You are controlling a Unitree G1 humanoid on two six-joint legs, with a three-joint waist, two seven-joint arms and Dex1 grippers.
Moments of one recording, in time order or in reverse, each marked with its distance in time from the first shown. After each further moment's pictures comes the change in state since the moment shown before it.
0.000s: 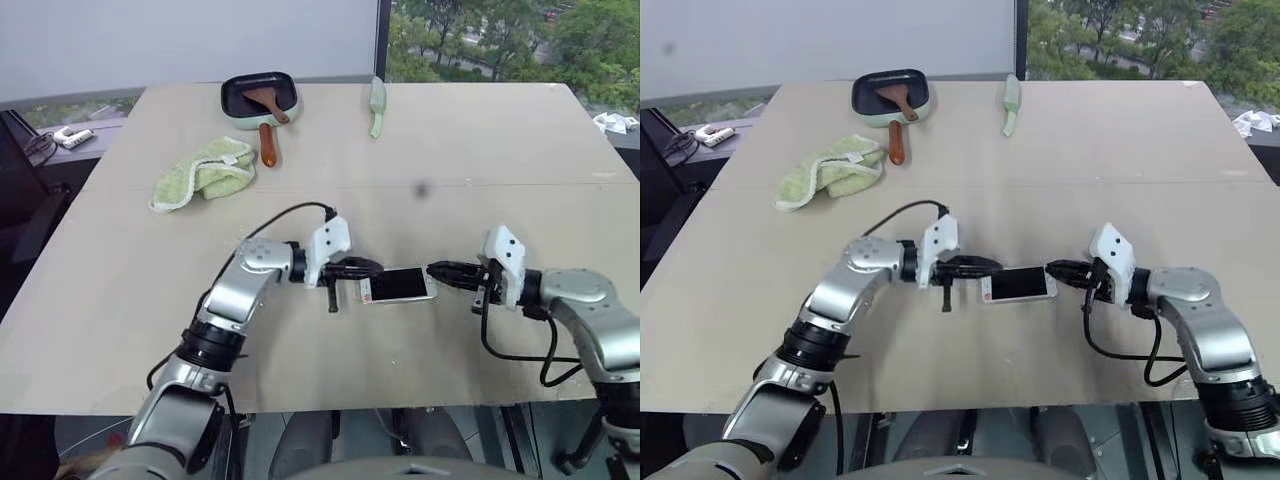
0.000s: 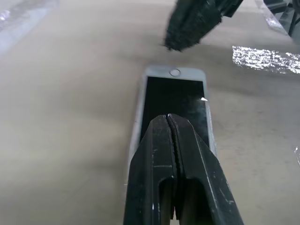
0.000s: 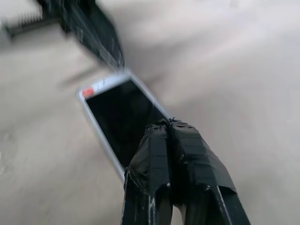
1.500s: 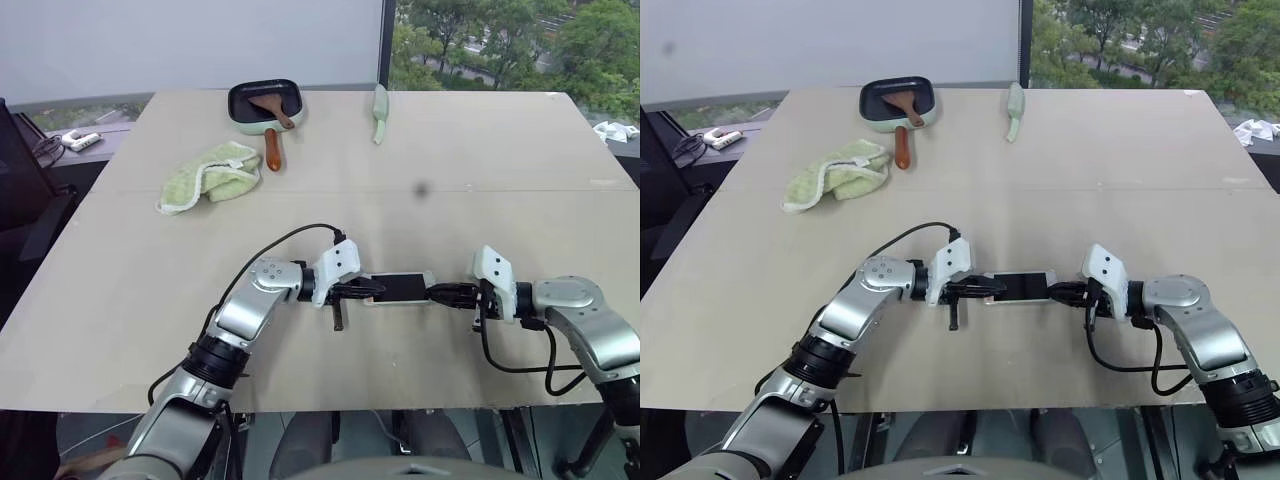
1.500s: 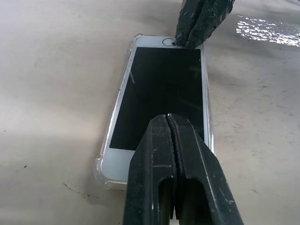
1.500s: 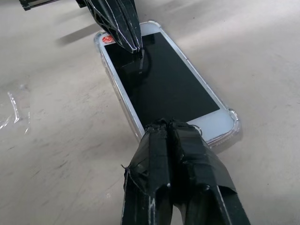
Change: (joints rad) left arm 0.040 0.013 -0.052 -0.001 0.031 0.001 0.043; right arm -0.015 -0.162 0.153 0.070 -0.011 0.002 0.050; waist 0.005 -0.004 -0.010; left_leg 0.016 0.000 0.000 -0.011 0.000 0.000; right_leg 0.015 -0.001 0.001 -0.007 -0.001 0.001
